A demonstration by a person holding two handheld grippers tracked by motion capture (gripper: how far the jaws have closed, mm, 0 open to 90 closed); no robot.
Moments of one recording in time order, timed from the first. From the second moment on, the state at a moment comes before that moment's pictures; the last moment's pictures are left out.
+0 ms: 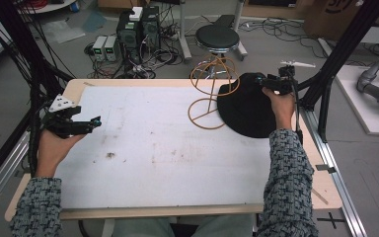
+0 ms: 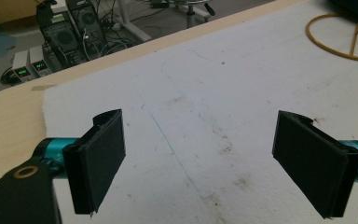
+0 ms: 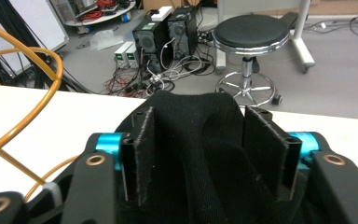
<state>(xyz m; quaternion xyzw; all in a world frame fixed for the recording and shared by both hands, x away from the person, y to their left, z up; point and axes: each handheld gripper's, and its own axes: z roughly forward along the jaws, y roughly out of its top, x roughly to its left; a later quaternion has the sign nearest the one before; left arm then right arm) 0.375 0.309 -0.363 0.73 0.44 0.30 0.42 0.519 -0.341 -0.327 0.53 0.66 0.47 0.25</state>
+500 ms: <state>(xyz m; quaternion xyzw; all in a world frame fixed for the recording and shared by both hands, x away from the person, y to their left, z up) 0.374 0.310 -0.362 0.73 0.44 0.30 0.42 0.515 -0.337 -0.323 0.52 0.67 0.47 0.25</state>
